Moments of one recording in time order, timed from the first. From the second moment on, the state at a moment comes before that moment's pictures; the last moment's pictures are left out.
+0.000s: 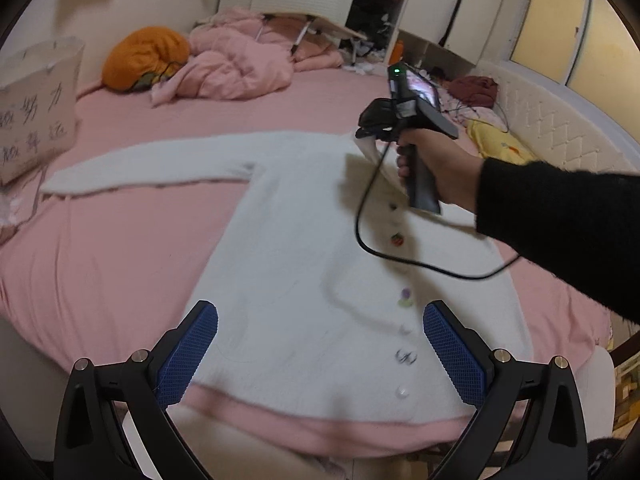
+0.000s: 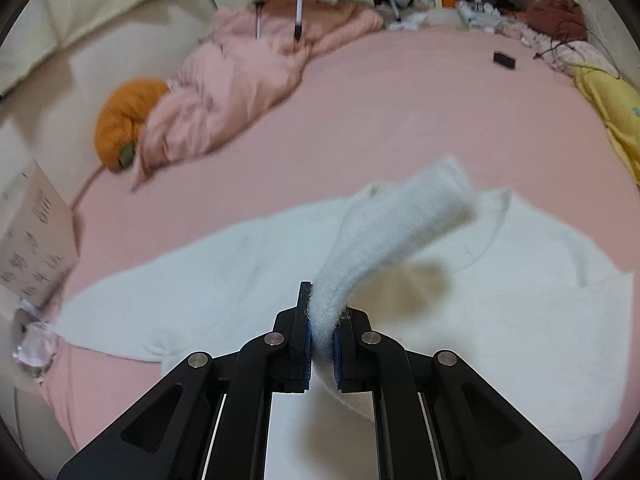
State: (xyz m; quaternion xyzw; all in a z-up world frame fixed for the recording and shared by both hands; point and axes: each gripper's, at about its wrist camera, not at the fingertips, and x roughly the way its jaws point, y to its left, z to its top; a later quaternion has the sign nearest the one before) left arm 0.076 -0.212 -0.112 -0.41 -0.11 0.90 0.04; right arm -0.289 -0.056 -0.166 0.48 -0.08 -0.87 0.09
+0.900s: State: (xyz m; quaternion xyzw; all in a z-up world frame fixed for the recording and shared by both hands) left arm 0.041 -0.229 -0.130 -0.43 -0.13 0.89 0.04; right arm -0.265 -0.126 -0.207 0.48 0.08 -0.86 0.16
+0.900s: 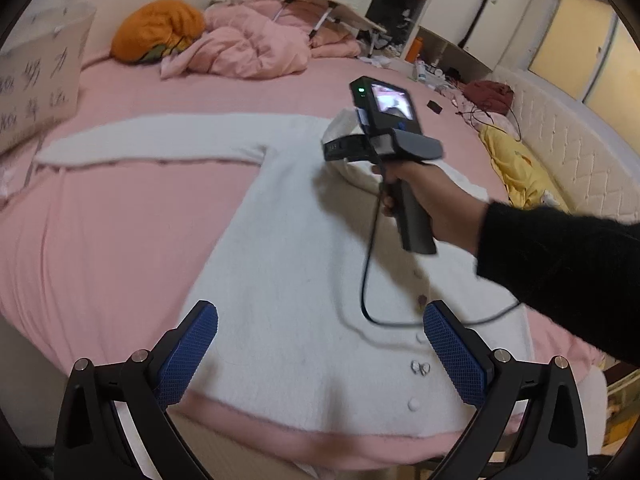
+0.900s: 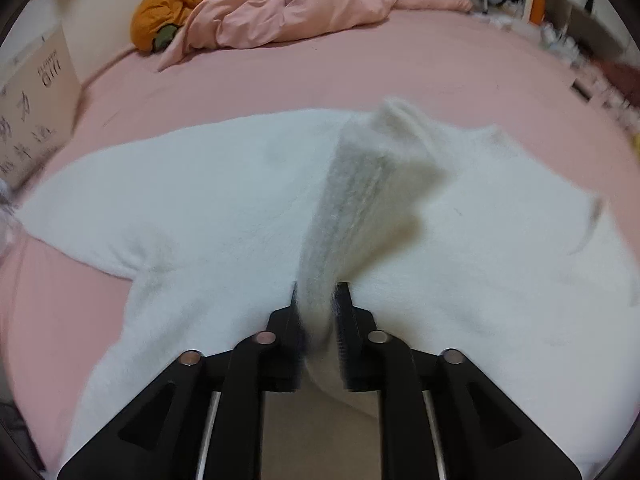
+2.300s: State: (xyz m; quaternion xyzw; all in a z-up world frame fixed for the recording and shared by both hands) left arm -0.285 -0.162 -0.247 -0.49 -0.05 0.86 0.10; right arm -0.218 0.152 -0.231 0.45 0.04 -0.89 0.06
